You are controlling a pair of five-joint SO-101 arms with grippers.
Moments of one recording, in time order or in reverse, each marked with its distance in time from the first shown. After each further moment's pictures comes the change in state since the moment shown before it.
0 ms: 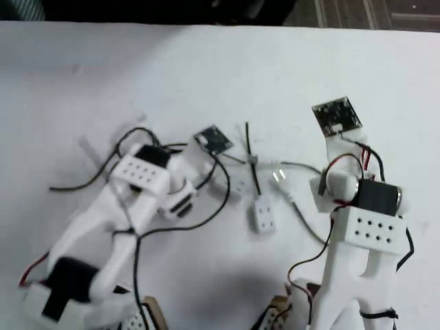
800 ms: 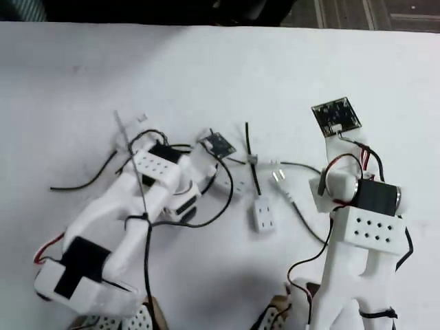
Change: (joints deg) left arm 1.1 5.1 -2.3 0.2 3.4; right arm 0.0 0.0 0.0 0.0 0.0
